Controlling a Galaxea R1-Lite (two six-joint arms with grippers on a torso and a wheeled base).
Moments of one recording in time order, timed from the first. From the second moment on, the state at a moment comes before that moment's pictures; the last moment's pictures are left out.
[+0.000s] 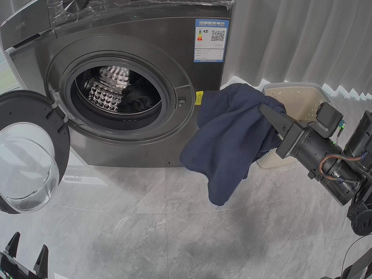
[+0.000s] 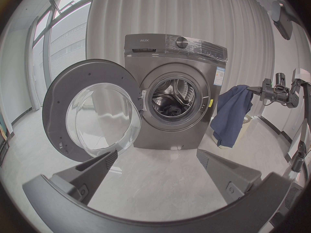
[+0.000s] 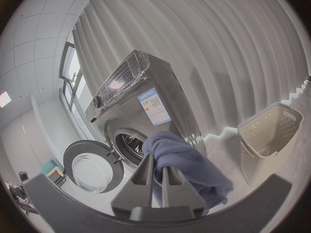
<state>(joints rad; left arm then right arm) 0.00 0.02 -0.02 0.00 0.03 -0.06 0.71 1.54 -0.57 -1.23 -0.14 0.23</state>
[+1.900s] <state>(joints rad) 0.00 0.02 -0.02 0.00 0.03 -0.04 0.72 1.56 -0.56 -1.22 -0.13 0.23</state>
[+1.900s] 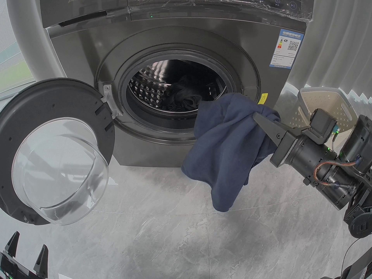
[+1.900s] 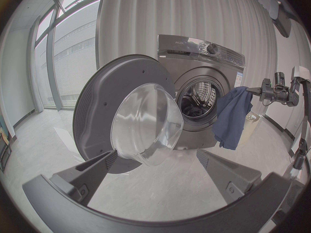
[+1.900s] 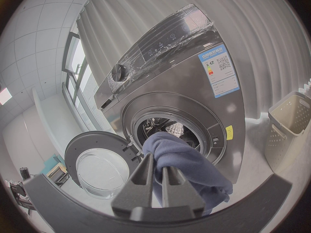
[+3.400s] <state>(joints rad) -0.08 0.51 -0.21 -0.27 -0.36 -0.02 0.82 1.87 -0.88 -1.32 -0.13 0.24</state>
